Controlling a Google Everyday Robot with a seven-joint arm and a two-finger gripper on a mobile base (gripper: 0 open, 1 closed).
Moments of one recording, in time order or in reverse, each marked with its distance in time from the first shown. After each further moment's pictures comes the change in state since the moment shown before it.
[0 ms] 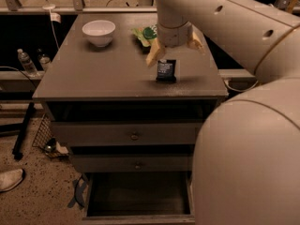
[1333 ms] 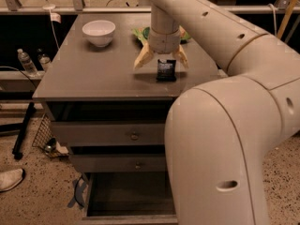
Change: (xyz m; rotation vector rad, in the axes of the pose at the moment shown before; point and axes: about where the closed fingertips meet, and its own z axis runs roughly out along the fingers) arm -0.014 0.047 0.042 -0.195 0.150 0.133
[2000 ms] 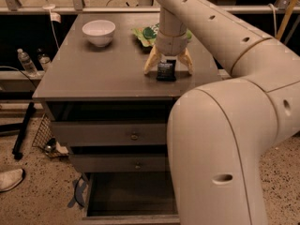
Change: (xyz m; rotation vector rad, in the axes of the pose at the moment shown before) arm -0.004 -0.017 0.014 -0.025 0.023 0.058
